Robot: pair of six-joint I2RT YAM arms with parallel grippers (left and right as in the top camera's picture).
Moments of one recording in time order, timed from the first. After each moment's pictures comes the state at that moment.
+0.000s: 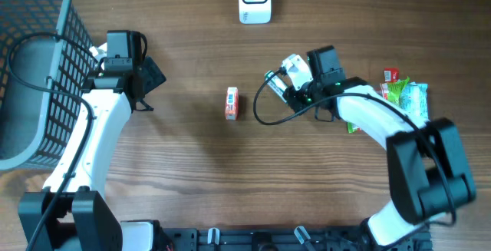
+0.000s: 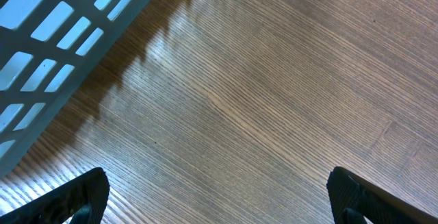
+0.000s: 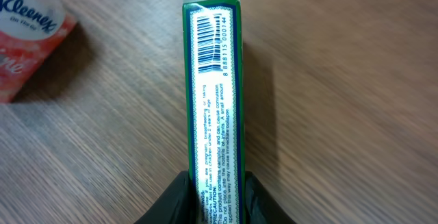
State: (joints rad) left arm -0.01 1.53 1.12 -0.71 -0.29 -0.58; right arm 0.32 1.78 0.97 -0.27 -0.28 -0.26
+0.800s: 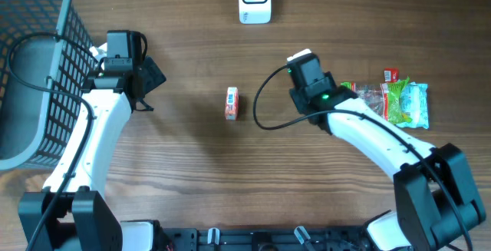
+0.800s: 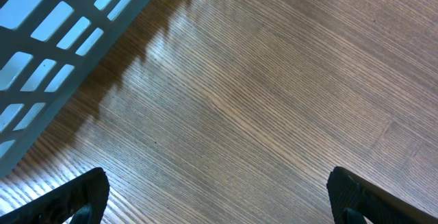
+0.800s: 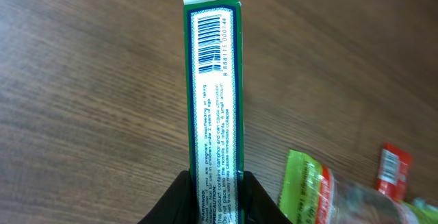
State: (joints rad) left arm -0.01 1.53 1.12 -0.71 -0.29 -0.58; right arm 0.49 1.65 0.96 -0.36 0.44 -0.05
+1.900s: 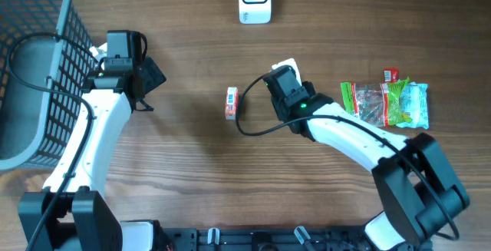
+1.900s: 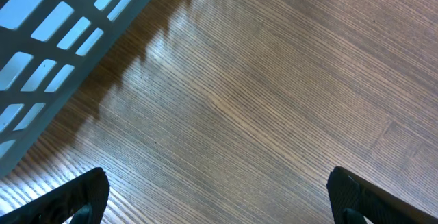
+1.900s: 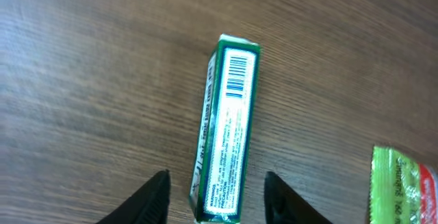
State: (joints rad) left arm -0.01 1.53 1.12 -0.71 -0.29 -0.58; right arm 0.59 1.73 0.96 -0.31 0.41 0.19
